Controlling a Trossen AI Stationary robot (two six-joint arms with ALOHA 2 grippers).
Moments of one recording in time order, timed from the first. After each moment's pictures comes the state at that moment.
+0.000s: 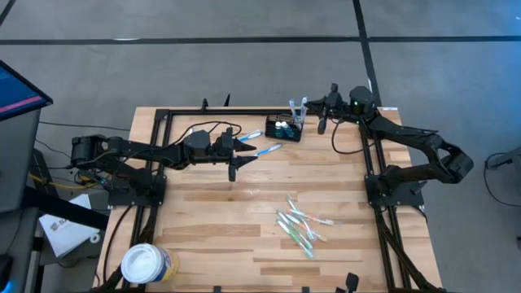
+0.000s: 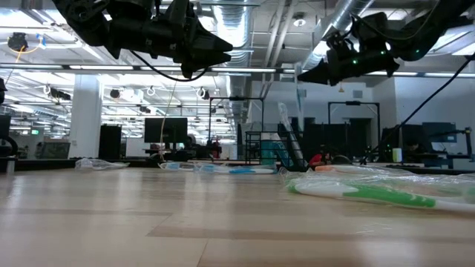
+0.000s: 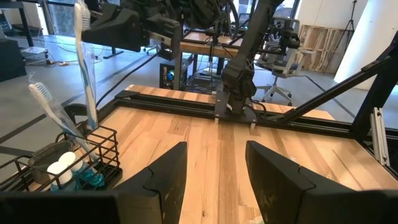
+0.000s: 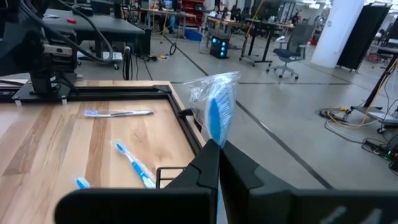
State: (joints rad) left arm 0.20 1.35 0.61 0.65 0.07 -0.09; right arm -0.85 1.24 0.63 0.48 -0.48 -0.21
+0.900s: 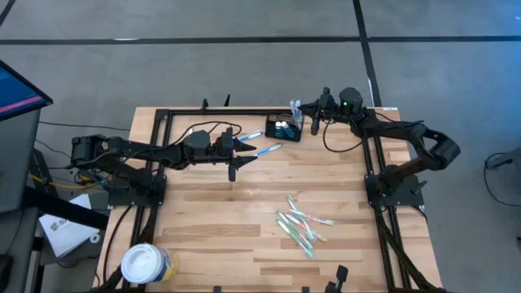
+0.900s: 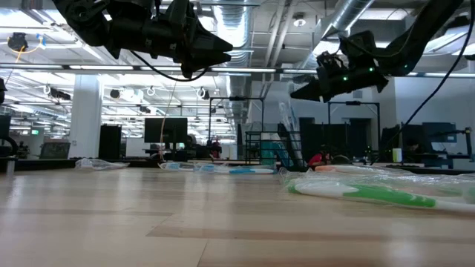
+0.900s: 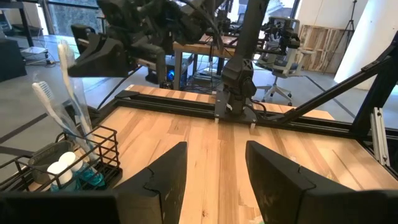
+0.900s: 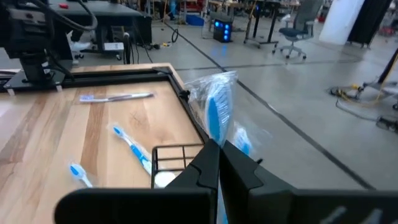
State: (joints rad) left arm 0.20 1.35 0.61 0.65 0.07 -0.09; right arm -0.86 1.42 0.63 0.59 -0.48 -0.17
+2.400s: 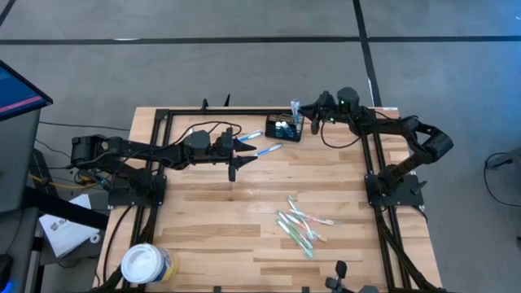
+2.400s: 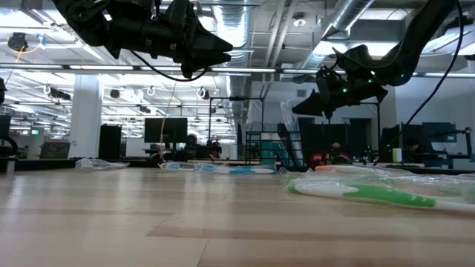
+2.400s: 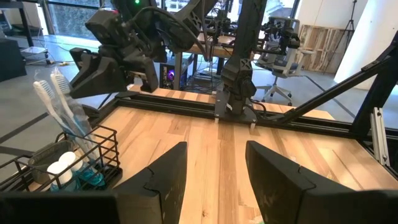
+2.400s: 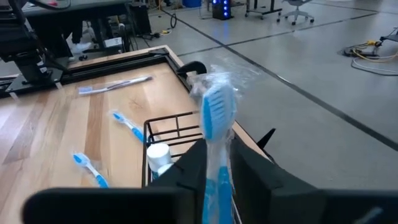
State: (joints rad) left arm 0.20 1.35 0.61 0.65 0.07 -0.09; right arm -0.91 1.51 0.63 0.59 -0.54 -0.08
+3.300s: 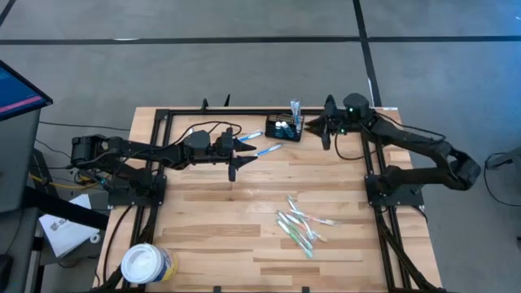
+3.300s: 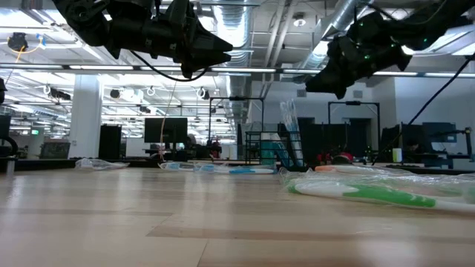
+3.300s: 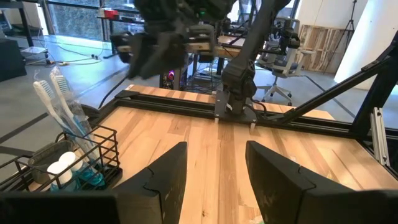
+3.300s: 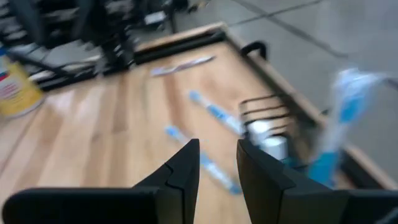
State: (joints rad) left arm 0.20 1.35 0.61 0.65 0.07 -0.09; right arm -0.75 1.12 0.64 0.06 -0.55 -0.06
